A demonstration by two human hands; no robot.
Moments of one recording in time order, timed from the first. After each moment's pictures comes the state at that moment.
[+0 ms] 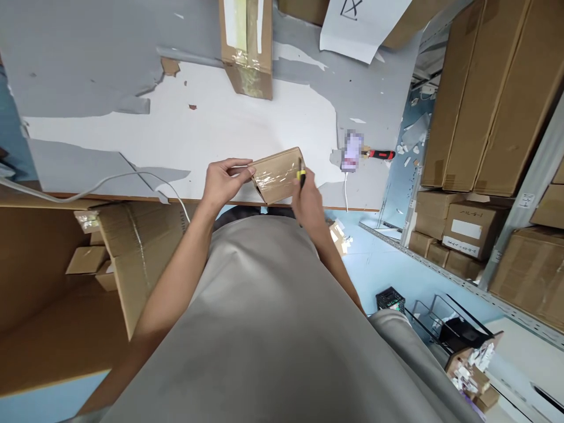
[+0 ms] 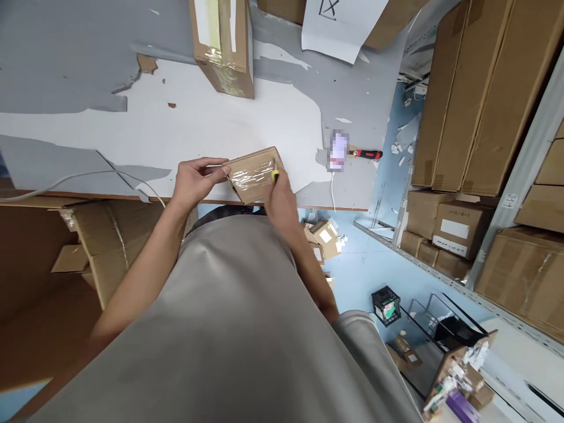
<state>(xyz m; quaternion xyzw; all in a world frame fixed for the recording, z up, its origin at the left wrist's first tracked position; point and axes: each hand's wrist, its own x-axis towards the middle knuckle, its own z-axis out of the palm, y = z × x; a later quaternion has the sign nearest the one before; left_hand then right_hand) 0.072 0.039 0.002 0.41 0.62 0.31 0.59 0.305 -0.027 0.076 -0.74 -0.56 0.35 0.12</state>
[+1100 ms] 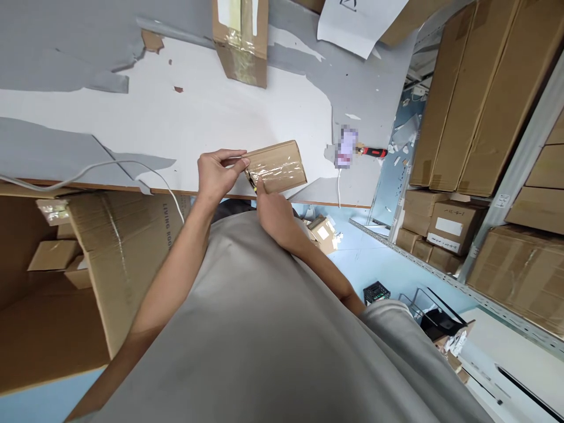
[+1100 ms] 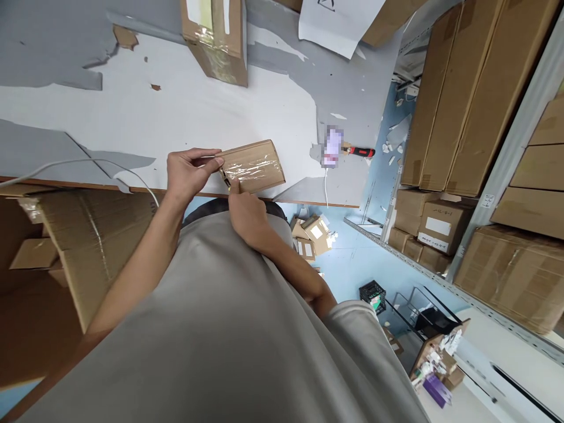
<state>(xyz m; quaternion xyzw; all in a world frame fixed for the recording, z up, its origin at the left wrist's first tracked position) 0.082 0.034 -0.003 0.43 0.65 0.33 0.54 0.229 -0.026 0.117 -0.65 -0.62 0.40 -0.17</state>
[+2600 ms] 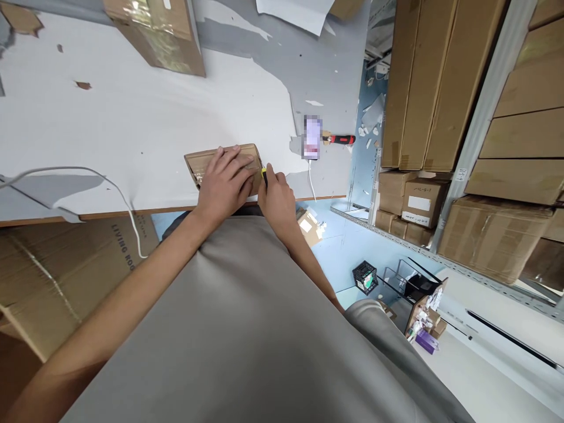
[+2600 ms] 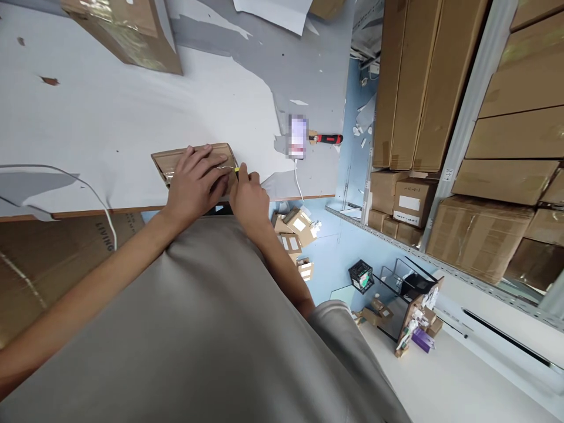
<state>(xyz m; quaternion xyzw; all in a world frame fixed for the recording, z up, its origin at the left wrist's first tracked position) 0.164 0.027 0.011 0.73 0.43 0.28 0.45 0.313 -0.019 0.091 -0.78 -0.53 0.31 -0.05</state>
